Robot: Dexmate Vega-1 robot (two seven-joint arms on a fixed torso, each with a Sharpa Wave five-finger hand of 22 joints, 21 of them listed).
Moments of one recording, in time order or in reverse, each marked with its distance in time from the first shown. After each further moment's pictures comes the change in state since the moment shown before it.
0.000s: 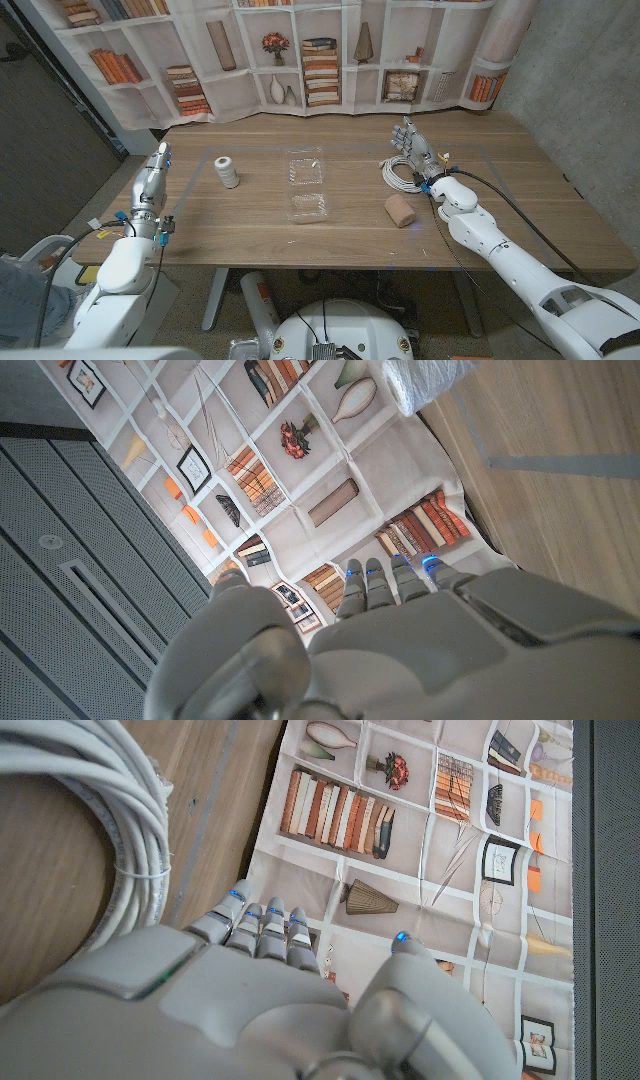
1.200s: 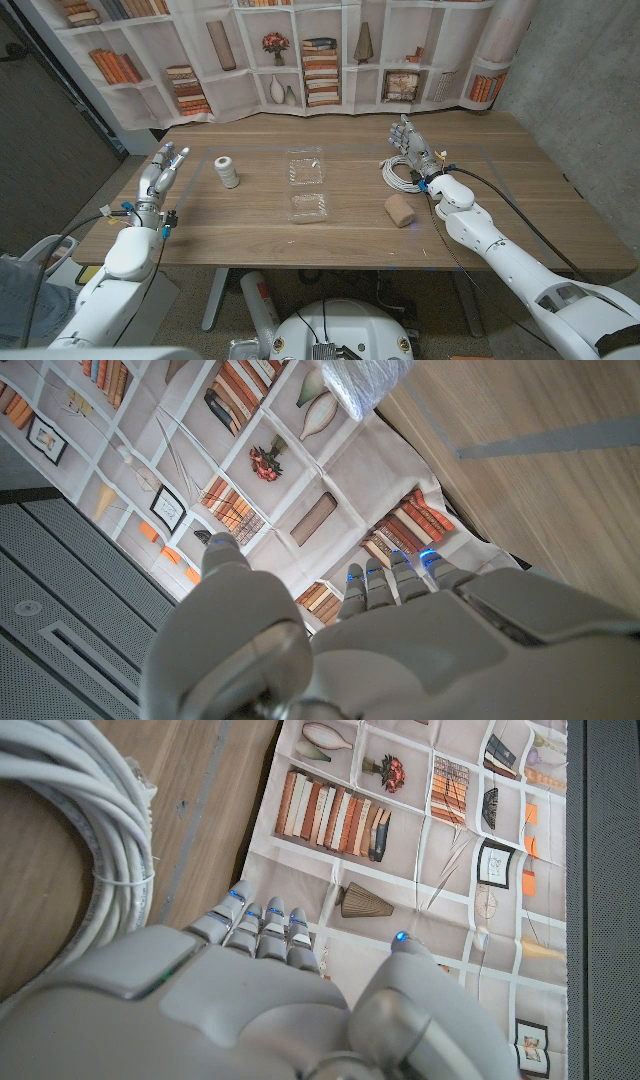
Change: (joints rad) left arm -0.096 0.076 0.061 0.092 0.106 0.068 0.066; left_hand 0.171 -0.042 0.009 -0.100 0.015 -0.027 -0.027 -0.008 0.005 0.000 0.000 -0.008 0.005 0.019 0.009 0.000 0.004 0.021 0.021 -0.004 0.000; right arm 0.012 0.011 -0.006 0.006 -0.013 0.010 -0.007; right_hand 0.005 0.005 -0.004 -0.004 0.000 0.000 0.000 0.000 0.000 0.000 0.000 0.000 0.000 0.005 -0.005 0.000 0.000 0.000 0.000 -0.011 0.000
